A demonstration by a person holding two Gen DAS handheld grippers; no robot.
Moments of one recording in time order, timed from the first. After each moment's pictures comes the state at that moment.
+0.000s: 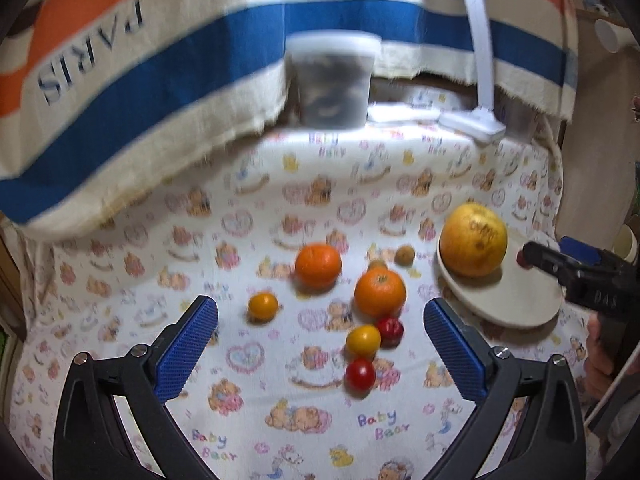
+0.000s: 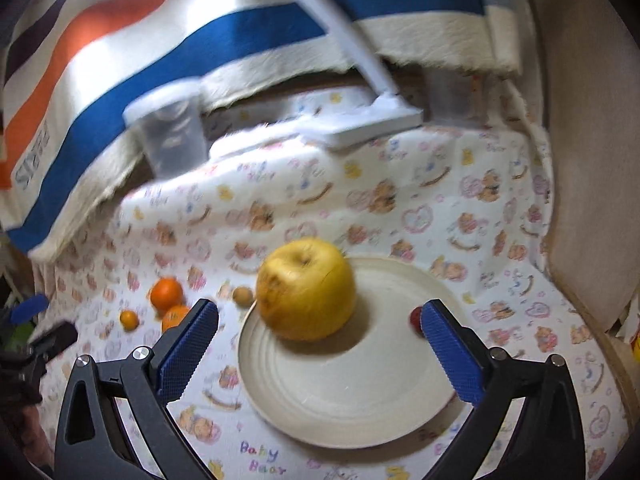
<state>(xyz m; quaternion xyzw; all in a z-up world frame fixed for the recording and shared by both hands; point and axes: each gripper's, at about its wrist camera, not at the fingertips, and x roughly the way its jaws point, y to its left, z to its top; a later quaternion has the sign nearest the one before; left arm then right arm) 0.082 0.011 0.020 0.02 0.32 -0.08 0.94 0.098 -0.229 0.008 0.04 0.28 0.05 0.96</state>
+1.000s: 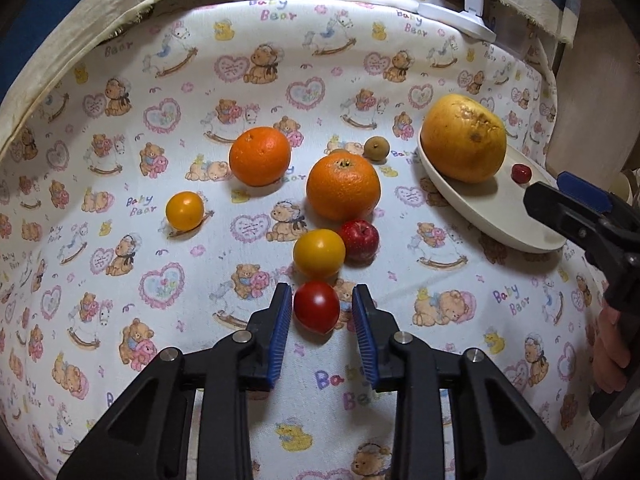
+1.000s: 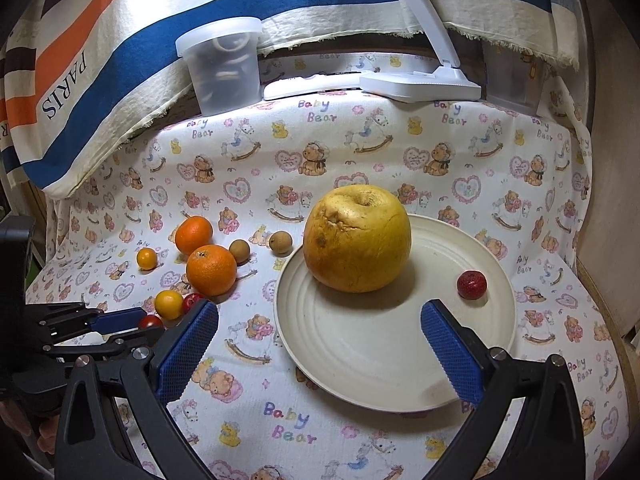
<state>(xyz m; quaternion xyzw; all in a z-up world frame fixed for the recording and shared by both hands) 0.097 -0.018 -0.046 0.03 0.44 -0.13 0.89 0.087 -0.197 -0.011 0.00 0.31 0.09 0.95</state>
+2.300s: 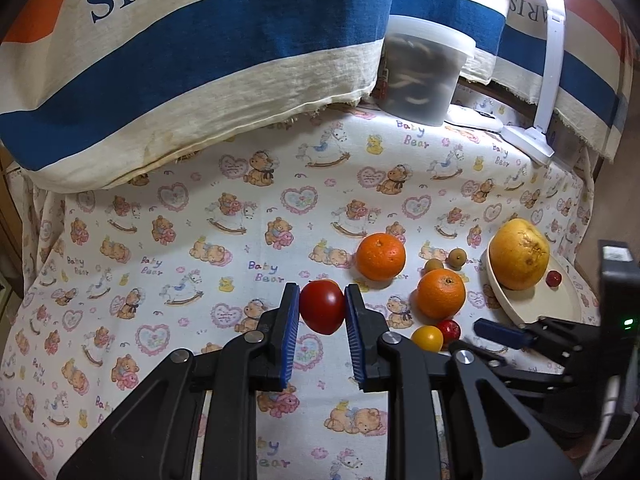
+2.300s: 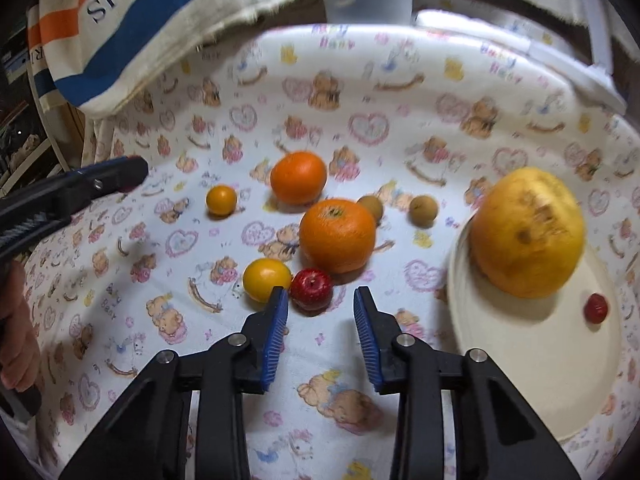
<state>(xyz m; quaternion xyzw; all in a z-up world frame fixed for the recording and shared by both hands) 0.103 0.071 0.011 -0.04 0.34 -0.05 0.94 0.121 -0.087 -0.054 -0.08 0.41 0.19 0.89</state>
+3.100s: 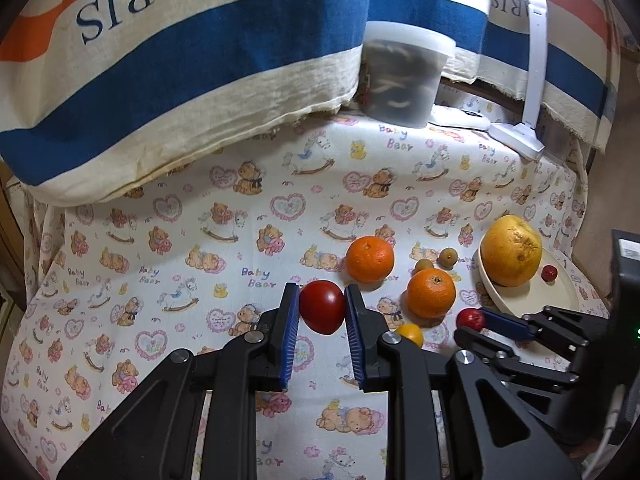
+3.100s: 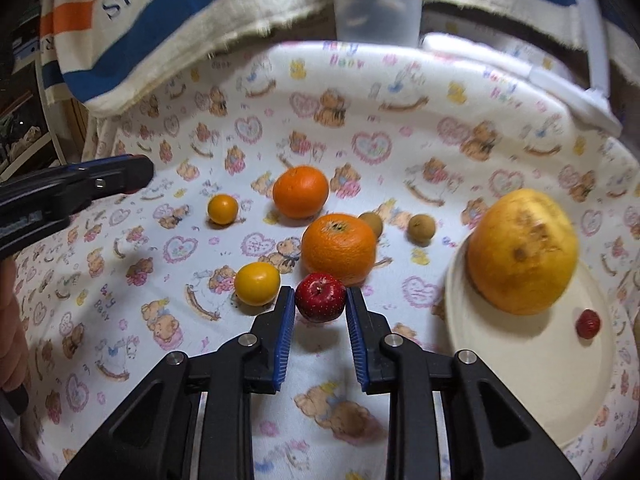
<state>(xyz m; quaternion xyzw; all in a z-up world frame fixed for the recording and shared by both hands) 0.095 0.060 0.016 -0.02 0.33 -0.05 0.94 0.102 -0.091 -0.047 -0.10 0.34 0.19 0.91</state>
